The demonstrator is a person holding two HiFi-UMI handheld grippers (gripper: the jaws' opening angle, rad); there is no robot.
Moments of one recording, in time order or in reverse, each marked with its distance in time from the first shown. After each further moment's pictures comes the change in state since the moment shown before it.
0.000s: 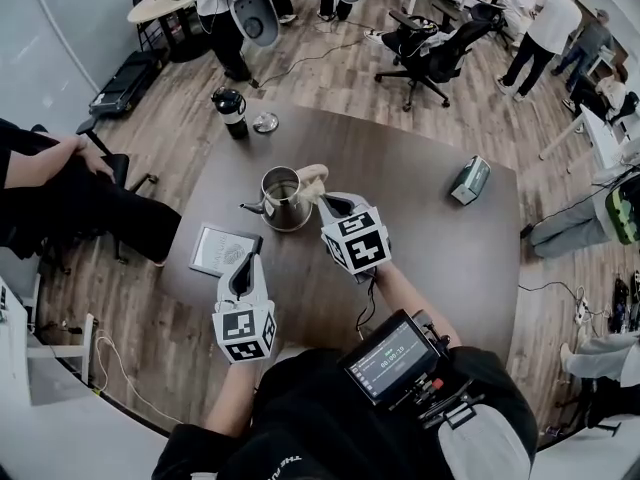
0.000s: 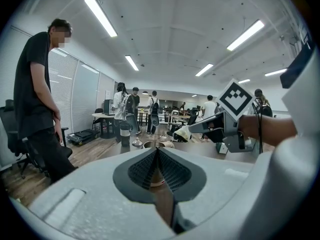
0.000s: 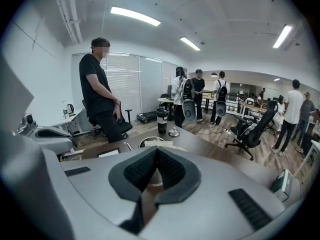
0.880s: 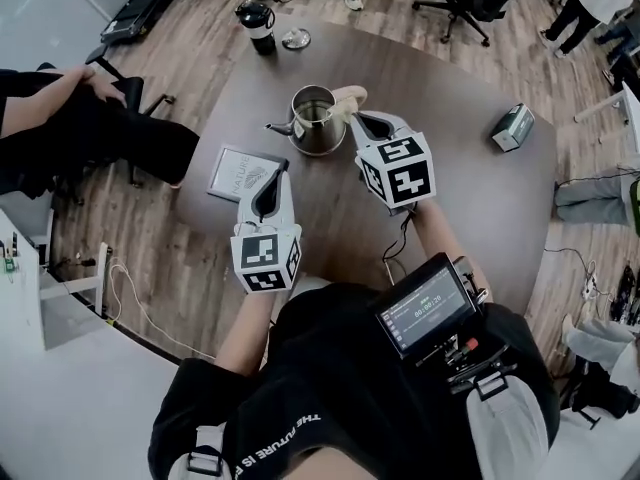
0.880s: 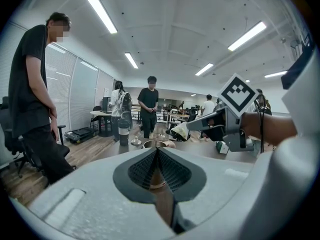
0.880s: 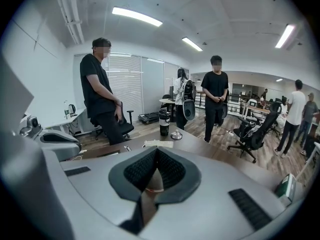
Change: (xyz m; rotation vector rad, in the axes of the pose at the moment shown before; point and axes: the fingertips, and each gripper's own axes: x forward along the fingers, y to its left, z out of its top) left arm 0.030 0.005 0.000 -0.012 0.014 -0.018; right arm 0.018 -0.002 0.015 -0.015 -0.012 0.027
